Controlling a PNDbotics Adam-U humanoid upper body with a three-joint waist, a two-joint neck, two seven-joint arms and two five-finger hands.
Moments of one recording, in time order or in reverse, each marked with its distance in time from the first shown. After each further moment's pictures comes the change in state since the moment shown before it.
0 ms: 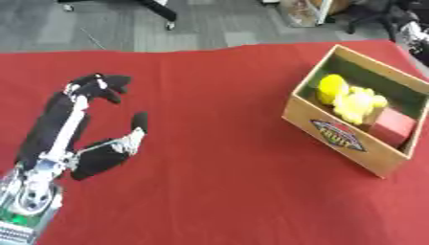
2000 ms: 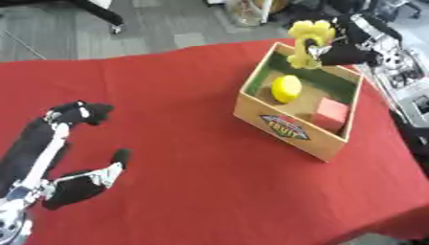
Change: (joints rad) left arm -0.046 -0.010 -0.090 0.058 -0.088 -0.052 -0.119; right arm -0.174 -0.045 0.023 0.295 0.451 0.307 0.230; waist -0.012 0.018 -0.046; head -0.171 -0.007
